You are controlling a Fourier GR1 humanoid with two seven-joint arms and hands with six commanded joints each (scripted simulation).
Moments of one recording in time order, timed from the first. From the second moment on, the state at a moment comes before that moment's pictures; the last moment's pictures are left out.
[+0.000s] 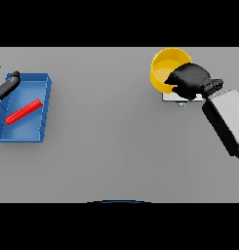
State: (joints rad) left arm -0.53 0.93 -0.58 -1.21 0.45 0.29 0.41; right arm -0.78 -0.54 0.46 -1.04 0.86 0.34 -0.21
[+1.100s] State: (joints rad) left arm -0.53 0.92 -0.59 -1.20 0.44 0.29 0.40; right arm -0.88 -0.47 0.37 -0.59 0.84 0.26 -0.26
